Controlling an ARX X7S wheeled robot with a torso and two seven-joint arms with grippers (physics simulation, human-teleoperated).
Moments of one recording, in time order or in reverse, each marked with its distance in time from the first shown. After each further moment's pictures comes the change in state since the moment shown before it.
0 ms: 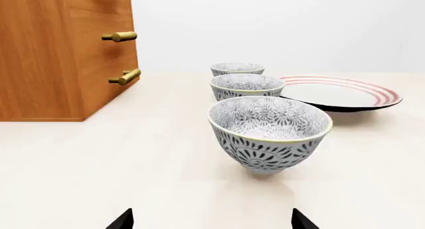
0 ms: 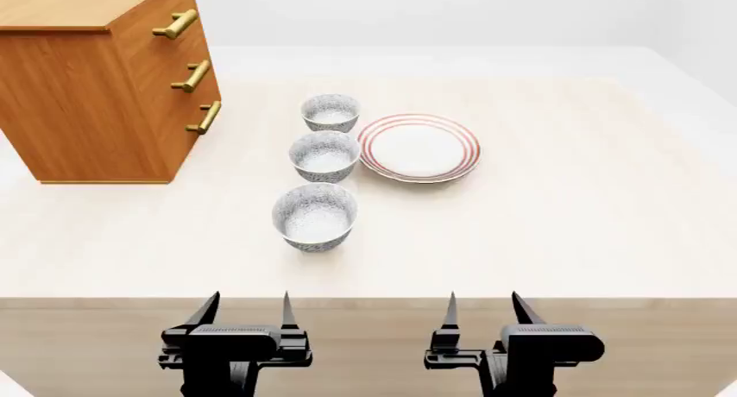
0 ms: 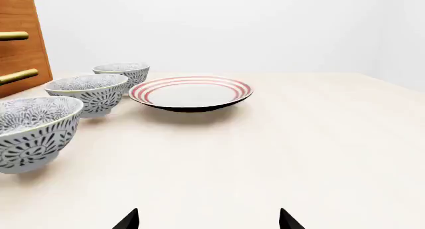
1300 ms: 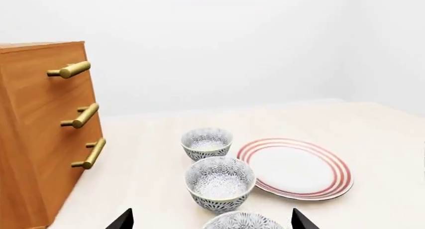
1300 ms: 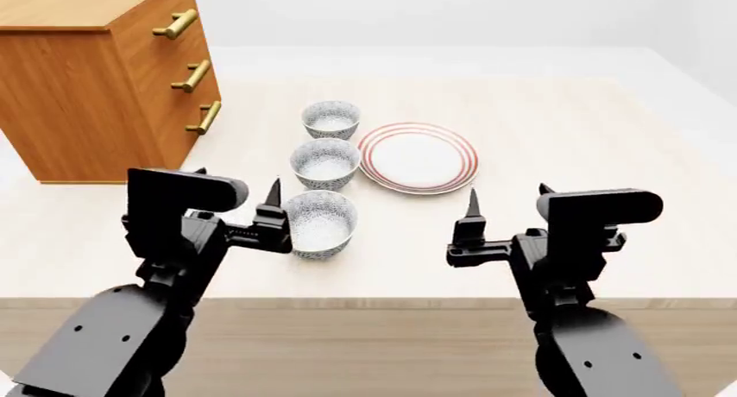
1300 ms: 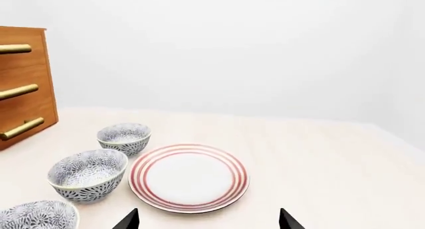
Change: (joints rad) left arm -0.459 -0.259 0.029 0.472 -0.349 -0.878 -0.013; right arm 0.368 0.198 -0.051 -0.476 0.218 0.778 0.099
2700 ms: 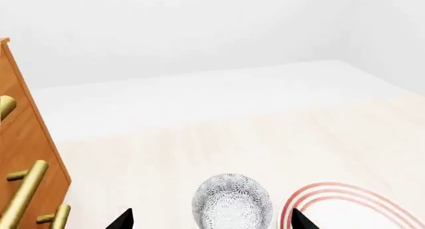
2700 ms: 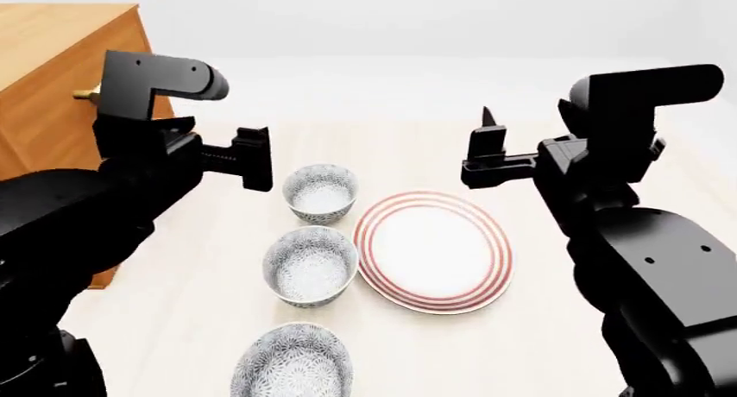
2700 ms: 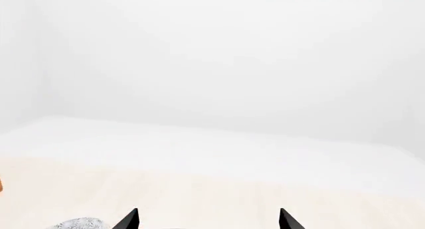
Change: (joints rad) left arm -0.502 -0.078 -0.043 -0.142 -0.282 -0.571 -0.082; right arm 0.414 0.034 0.061 -0.082 0.153 0.477 0.008
